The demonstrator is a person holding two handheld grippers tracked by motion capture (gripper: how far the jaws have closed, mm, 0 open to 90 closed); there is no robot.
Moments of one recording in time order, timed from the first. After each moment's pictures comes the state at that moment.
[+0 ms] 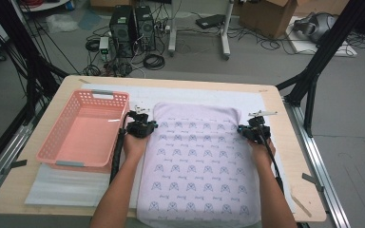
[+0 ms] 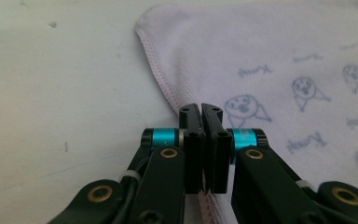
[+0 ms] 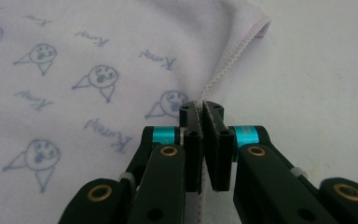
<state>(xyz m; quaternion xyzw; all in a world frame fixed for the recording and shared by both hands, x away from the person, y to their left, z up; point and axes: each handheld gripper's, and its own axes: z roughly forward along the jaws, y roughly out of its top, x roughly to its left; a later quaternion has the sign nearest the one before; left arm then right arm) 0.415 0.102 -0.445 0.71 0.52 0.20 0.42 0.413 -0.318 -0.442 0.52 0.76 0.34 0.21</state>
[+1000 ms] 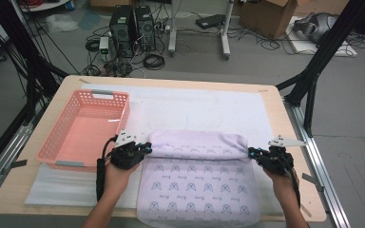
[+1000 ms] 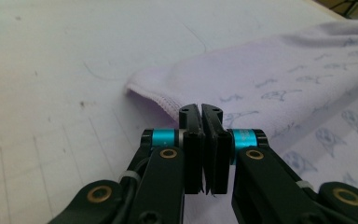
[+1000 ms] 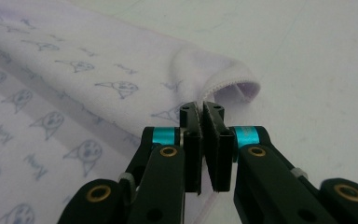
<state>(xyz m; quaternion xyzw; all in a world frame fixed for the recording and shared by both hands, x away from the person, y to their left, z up) 0.292 0.126 -0.425 0.75 0.44 0.16 0.47 0.290 -0.341 -0.413 0.45 0.77 0.41 0.18</state>
